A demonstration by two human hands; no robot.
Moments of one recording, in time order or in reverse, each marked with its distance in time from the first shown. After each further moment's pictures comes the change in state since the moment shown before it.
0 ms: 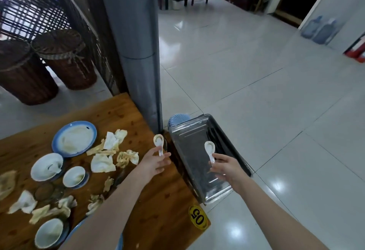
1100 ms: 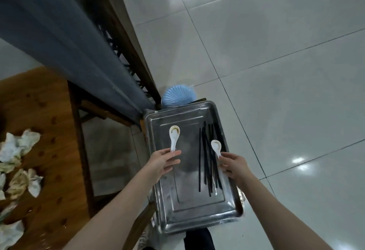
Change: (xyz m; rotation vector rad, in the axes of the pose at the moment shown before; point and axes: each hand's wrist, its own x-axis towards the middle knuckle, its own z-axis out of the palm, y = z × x) left_hand 0.264 -0.020 0.205 -0.070 0.210 -0.315; right_hand 0.348 -0.014 -0.161 -0.133 -0.054 0.375
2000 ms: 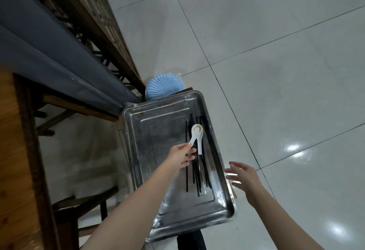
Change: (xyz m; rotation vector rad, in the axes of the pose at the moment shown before) left_hand 0.084 -0.027 0.106 0.072 -0.005 -0.074; right_hand 0.033 0.044 -0.071 -0.009 0.089 0.054
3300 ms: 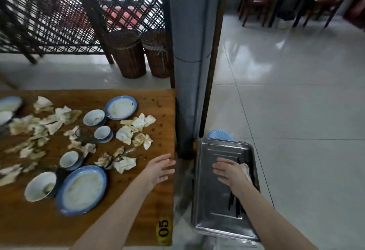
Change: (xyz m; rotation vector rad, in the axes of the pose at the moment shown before) left_hand -0.325 -0.105 -0.279 -0.353 0.126 0.392; right_hand -0.280 -0.015 0.182 -0.190 -0.311 -0.381
